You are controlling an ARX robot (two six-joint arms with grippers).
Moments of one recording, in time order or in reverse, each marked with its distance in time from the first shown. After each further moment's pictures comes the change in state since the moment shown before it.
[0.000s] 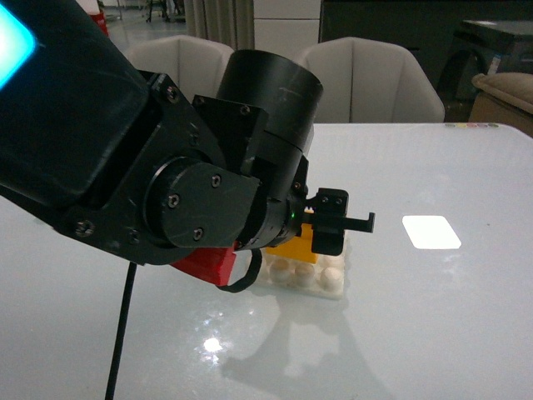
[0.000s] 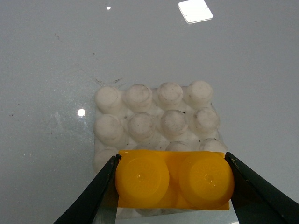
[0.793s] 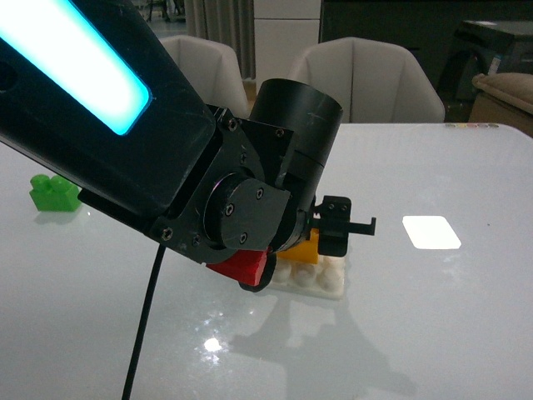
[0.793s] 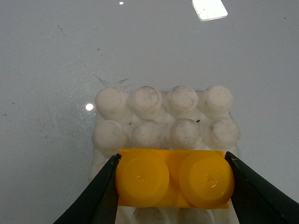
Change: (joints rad) left arm -0.013 0.106 0.104 -0.033 -0.059 -0.032; right arm 0.000 0.000 0.000 0.000 0.000 0.000
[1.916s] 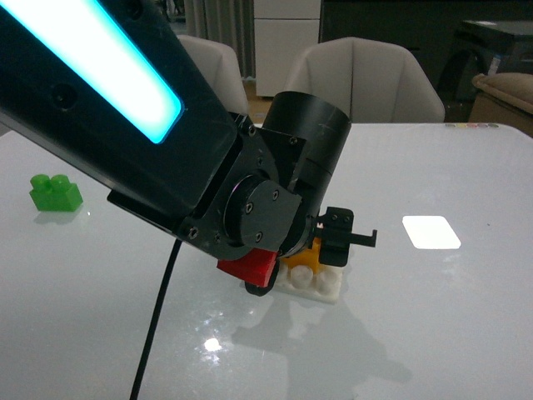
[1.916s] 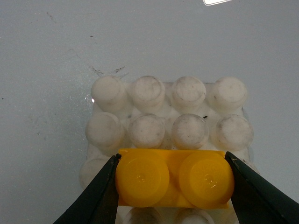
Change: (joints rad) left arm -0.003 0.047 0.060 -0.071 -0.013 0.031; right arm 0.000 0.000 0.000 0.000 0.000 0.000
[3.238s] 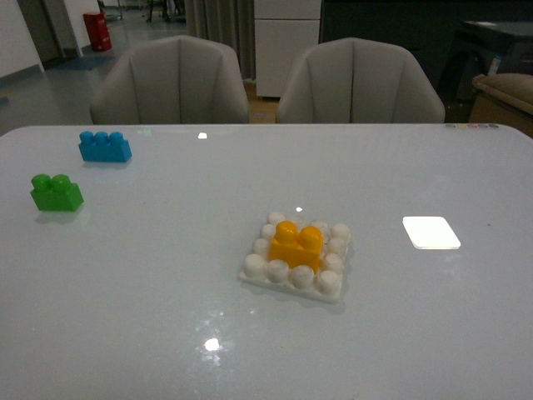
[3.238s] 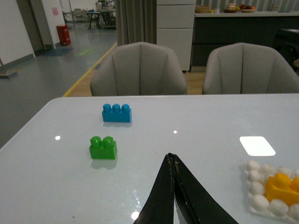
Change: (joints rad) left arm 0.423 -1.402 -1.158 0.472 0.090 0.192; right arm 0.000 0.000 0.000 0.000 0.000 0.000
